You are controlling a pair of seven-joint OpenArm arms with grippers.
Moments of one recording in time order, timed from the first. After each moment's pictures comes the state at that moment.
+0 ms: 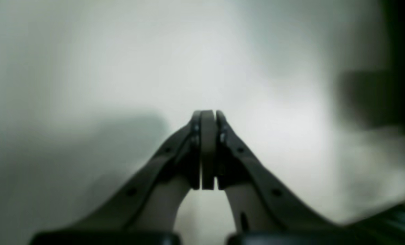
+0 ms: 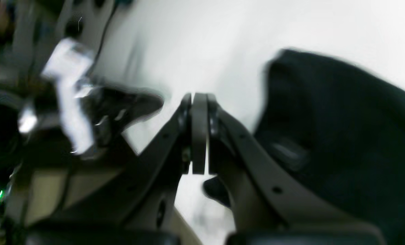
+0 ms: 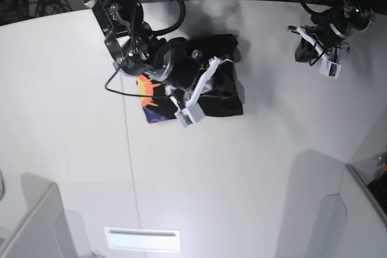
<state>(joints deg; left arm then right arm) 25.8 -12.2 -32.1 105.2 -38.2 -37.2 56.7 -2.8 5.3 -27.9 109.3 41.6 -1.1 -50.3</state>
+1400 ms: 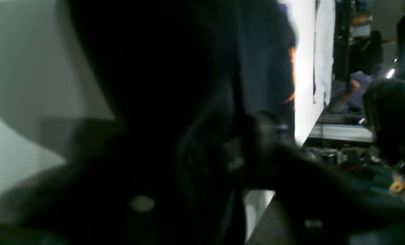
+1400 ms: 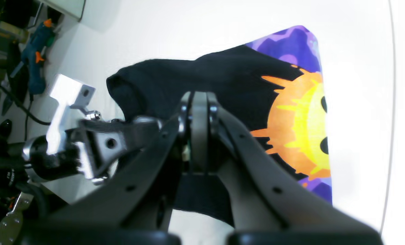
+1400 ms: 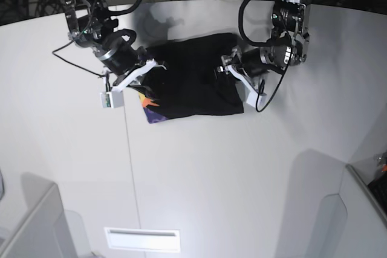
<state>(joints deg) 7.1 -8.6 -0.2 80.5 -57.1 -14.9 54.5 -17.2 12.1 -10.0 111.1 41.8 -1.2 -36.7</state>
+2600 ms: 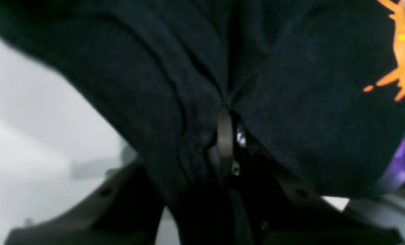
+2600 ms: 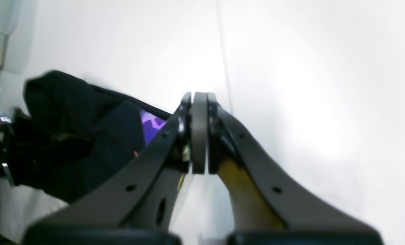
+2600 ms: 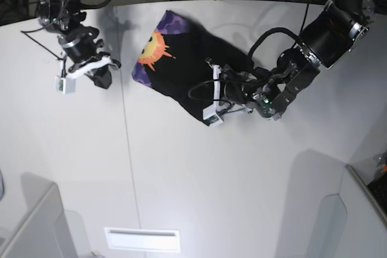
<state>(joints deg) -23.2 -28.0 52.5 81.2 -49.7 -11.9 55.0 -24.8 12.6 7.8 109.6 41.8 -1.1 -36.7</state>
